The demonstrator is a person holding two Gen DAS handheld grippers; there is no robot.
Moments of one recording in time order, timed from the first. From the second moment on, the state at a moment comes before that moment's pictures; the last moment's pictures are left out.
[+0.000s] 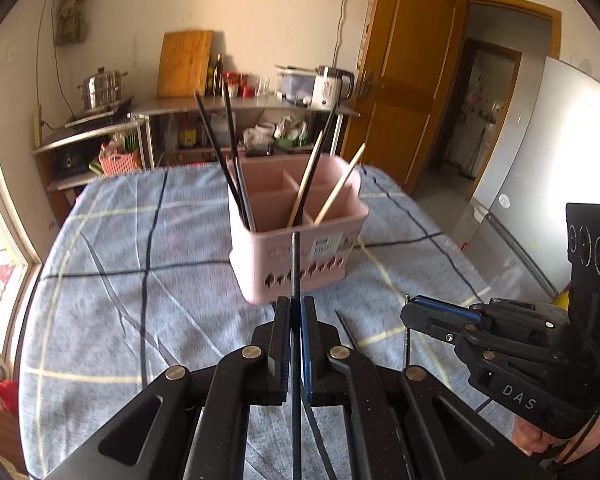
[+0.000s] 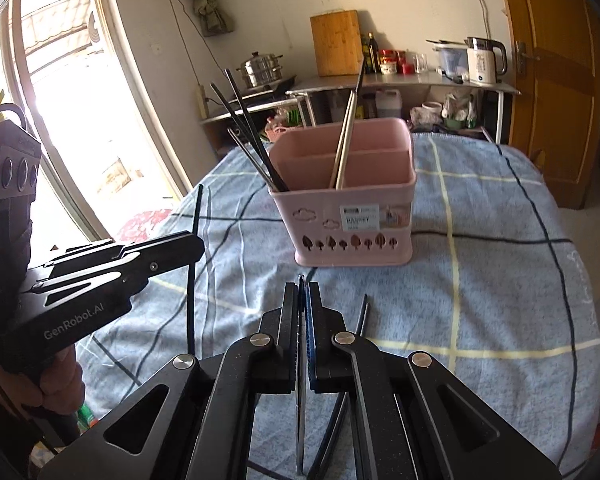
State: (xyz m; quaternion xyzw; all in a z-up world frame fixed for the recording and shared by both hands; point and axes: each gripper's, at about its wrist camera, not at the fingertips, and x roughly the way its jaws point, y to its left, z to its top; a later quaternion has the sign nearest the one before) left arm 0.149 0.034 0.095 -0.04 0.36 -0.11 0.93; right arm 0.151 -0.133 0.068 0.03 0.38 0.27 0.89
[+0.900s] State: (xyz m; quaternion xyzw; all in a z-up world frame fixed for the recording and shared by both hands) left arm 0.138 0.028 0.144 -0.04 0.32 -0.12 0.94; right arm 0.146 -0.151 0.106 0.04 0.33 0.28 0.90
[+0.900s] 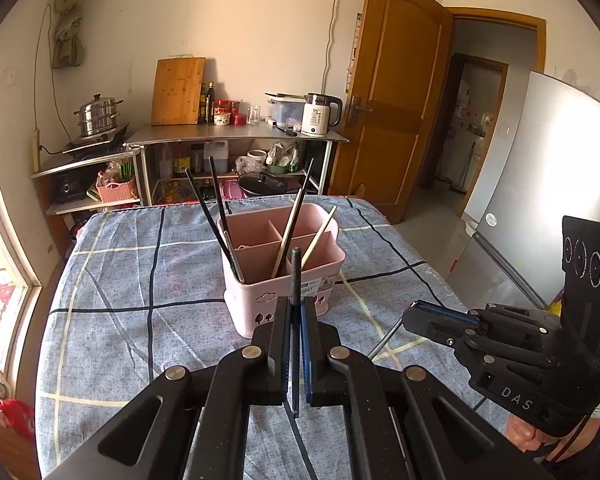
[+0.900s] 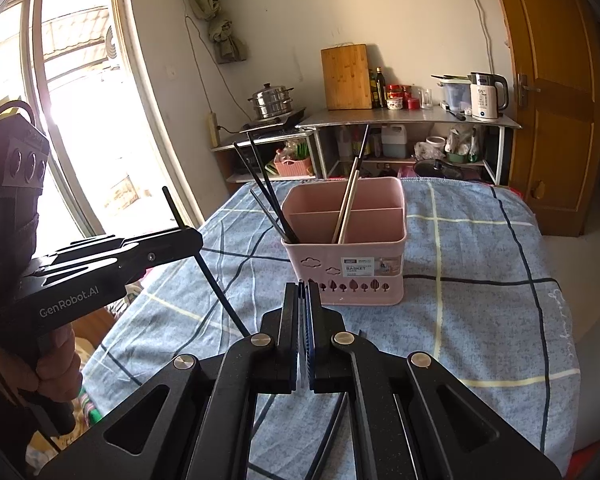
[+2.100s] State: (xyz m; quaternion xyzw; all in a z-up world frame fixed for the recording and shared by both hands) left arm 0.237 0.053 0.234 -0.04 0.25 -0.10 0.96; right arm 0.228 -0.135 0.192 0.02 0.23 0.26 0.94
